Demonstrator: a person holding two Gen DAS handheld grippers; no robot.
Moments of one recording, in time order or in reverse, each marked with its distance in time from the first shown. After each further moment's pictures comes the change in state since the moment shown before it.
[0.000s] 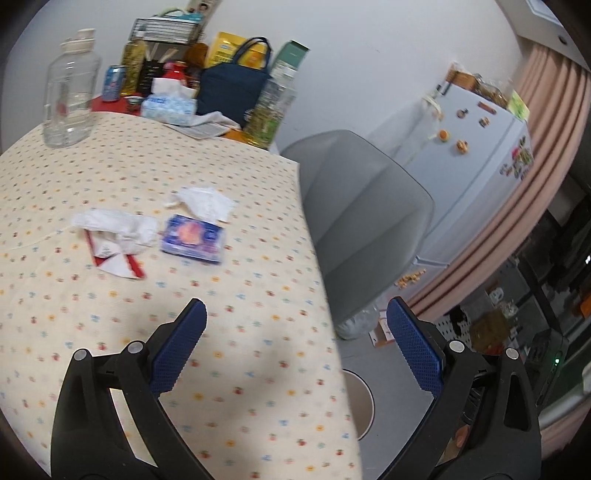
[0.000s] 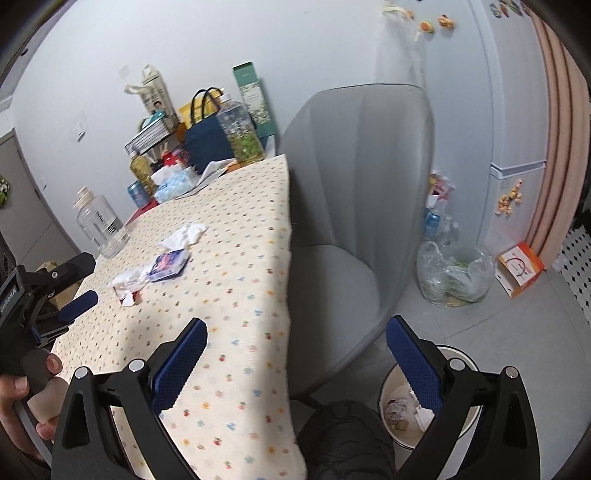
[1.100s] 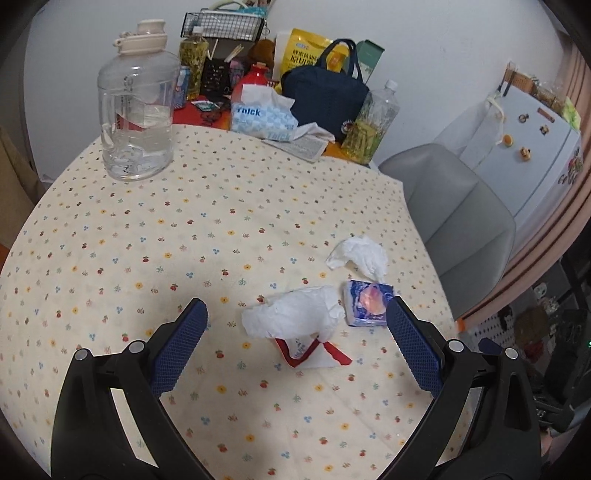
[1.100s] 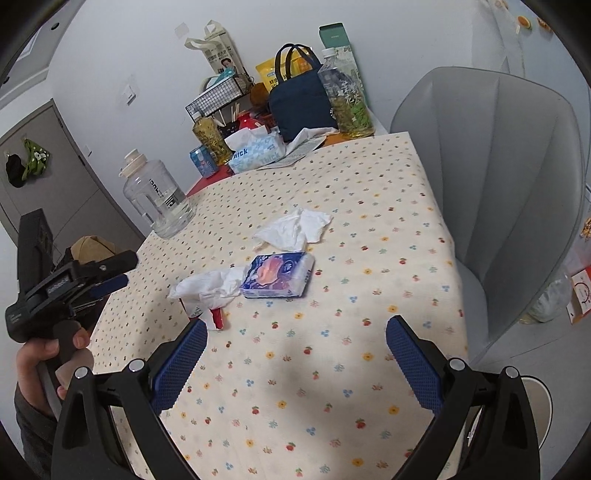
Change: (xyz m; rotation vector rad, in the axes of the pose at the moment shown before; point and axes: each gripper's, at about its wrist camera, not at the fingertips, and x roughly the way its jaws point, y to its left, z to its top) left arm 0.007 0.159 0.100 0.036 0.090 0.185; right arm 0.108 0.147 0.036 -0.092 0.113 0.218
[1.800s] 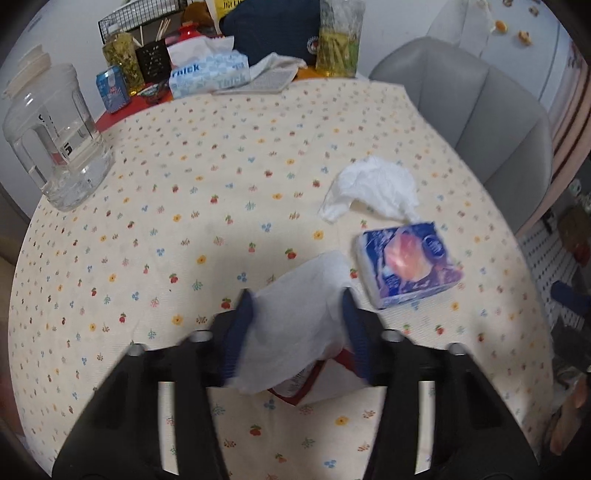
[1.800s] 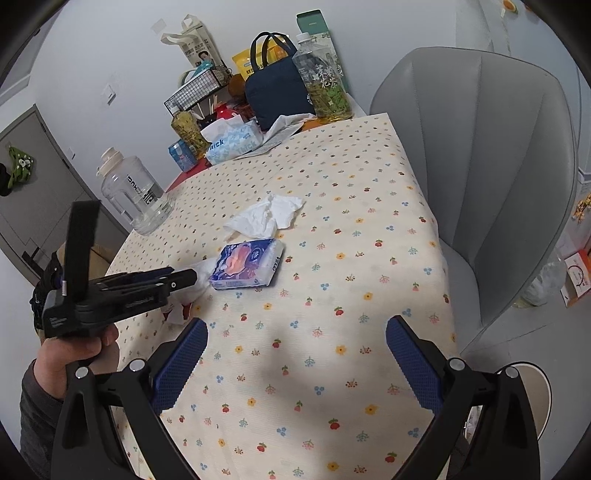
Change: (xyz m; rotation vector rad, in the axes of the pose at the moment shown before) left arm 0.094 -0.049 -0.013 0.308 0.212 0.153; right arm 0.013 -0.024 -0.006 0.039 0.037 -0.050
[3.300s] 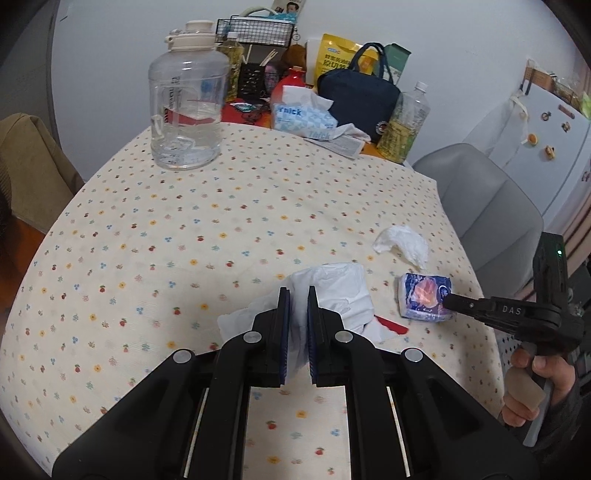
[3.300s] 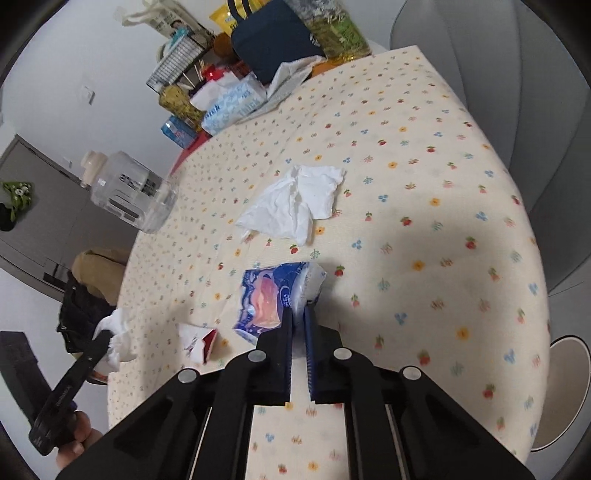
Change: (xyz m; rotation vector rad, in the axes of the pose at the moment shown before) left arm -0.095 0.070 -0.065 -0.336 -0.240 -0.026; right arm 0.076 0.015 0.037 0.148 0.210 0.140
